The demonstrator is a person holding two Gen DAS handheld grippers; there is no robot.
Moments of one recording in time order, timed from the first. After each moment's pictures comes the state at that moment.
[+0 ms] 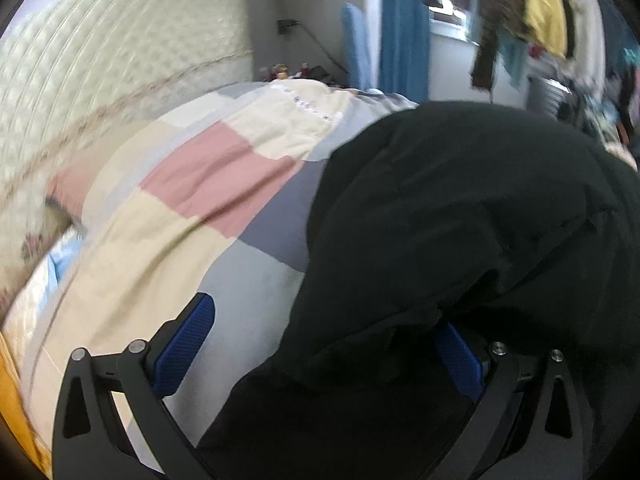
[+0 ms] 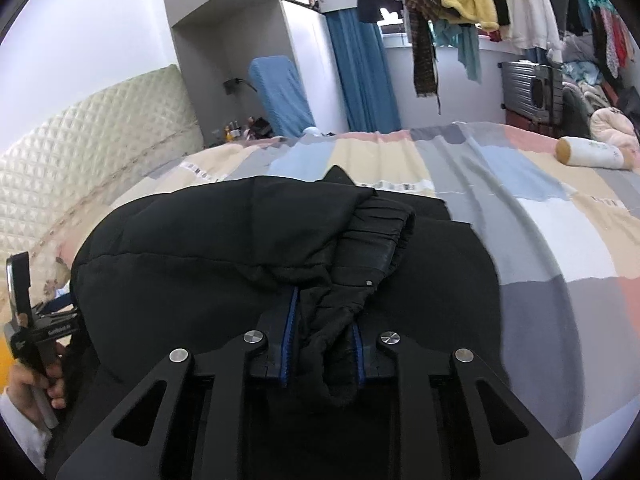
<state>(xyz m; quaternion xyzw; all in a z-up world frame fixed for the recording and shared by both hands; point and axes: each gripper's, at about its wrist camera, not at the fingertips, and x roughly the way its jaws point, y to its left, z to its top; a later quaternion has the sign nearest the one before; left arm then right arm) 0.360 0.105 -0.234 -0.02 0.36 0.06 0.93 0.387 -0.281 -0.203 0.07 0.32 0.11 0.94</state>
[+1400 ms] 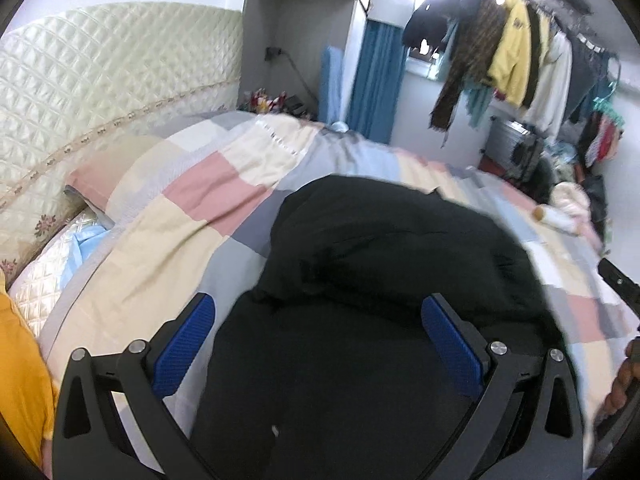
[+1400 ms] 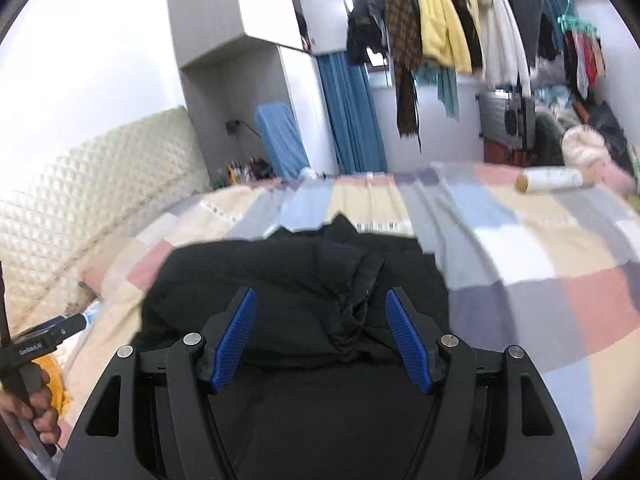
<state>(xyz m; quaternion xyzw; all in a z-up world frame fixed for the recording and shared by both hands) 0.220 0.085 -0.113 -0.09 0.32 -0.01 0.94 0.262 -0.271 -0.090 0.08 0.25 0.07 0.96</state>
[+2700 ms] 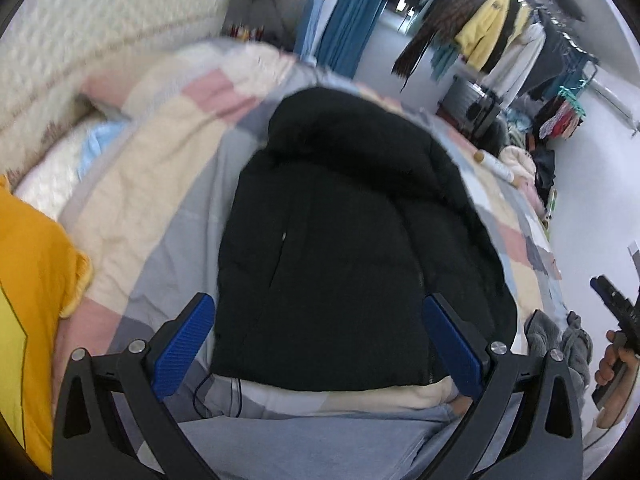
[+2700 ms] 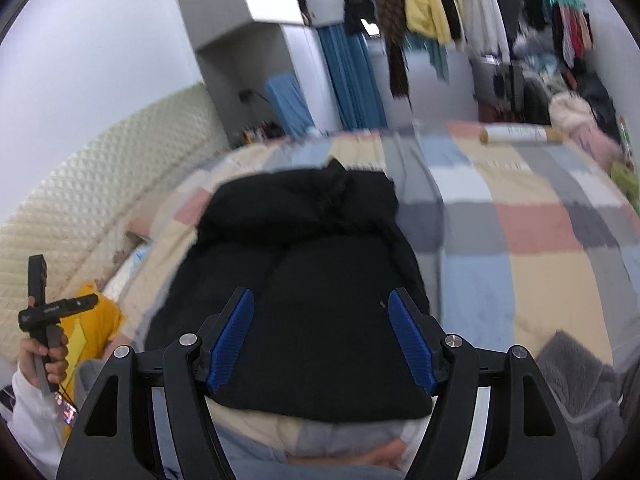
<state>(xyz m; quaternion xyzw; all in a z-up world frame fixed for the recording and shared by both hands) 0.063 0.150 -0.121 -0.15 0.45 -0.11 0.87 0.065 -0.351 -0.066 0.10 0.35 0.09 0.92</state>
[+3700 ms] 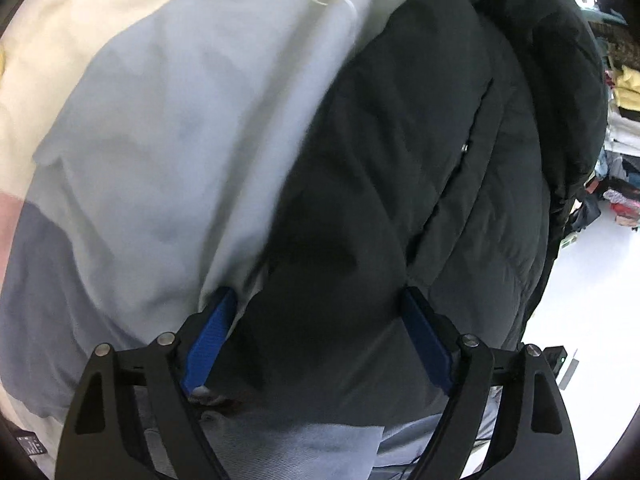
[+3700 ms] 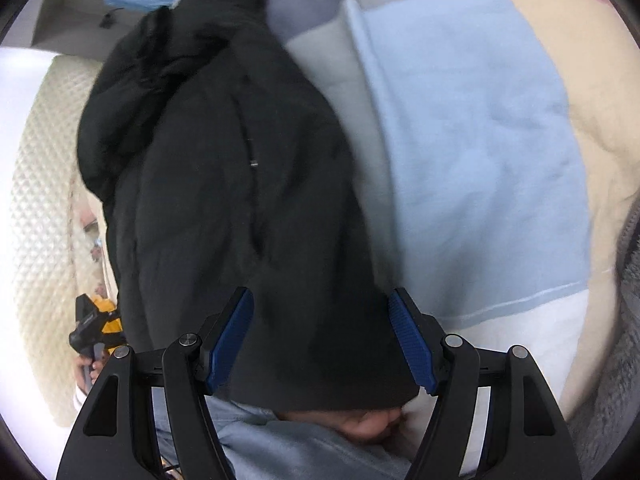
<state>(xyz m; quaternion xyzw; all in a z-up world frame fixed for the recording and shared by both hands) 0.153 0.199 -0.299 -0.33 0.70 -0.04 0.63 0.167 -0.446 -0.271 0.30 0.64 0.06 0.70</state>
